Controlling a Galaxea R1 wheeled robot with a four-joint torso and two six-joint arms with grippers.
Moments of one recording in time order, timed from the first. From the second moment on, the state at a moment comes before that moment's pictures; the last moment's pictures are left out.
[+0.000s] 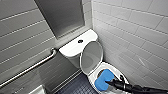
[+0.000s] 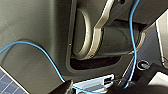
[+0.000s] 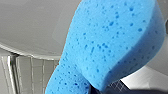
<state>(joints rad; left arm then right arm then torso) 1.51 2.91 -2.31 -0.18 0.04 0.44 -0.59 2.37 -1.50 -0.05 0.09 0.63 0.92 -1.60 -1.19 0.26</state>
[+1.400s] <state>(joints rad) 1.51 2.90 -2.31 -0.18 0.04 0.44 -0.61 2.86 -2.21 -0.01 0.10 0.64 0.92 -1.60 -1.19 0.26</state>
